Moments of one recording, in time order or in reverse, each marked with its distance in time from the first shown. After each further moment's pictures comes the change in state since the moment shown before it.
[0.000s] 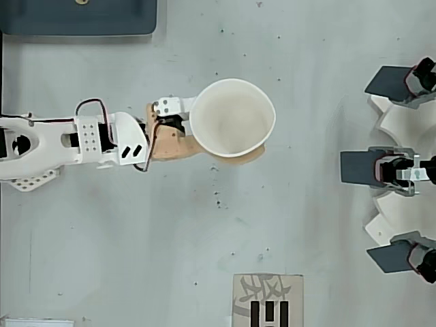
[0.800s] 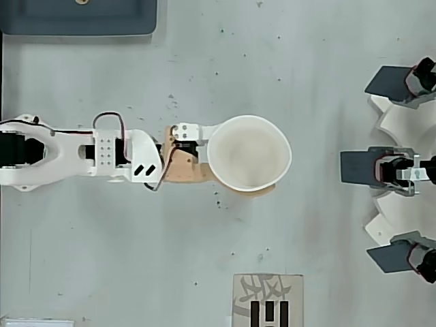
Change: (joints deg) arm 7.6 -12.1 -10.3 0.4 0.0
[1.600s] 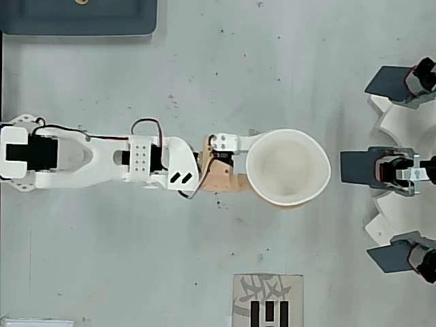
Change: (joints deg) arm 2.3 -14.2 -21.6 7.1 2.8
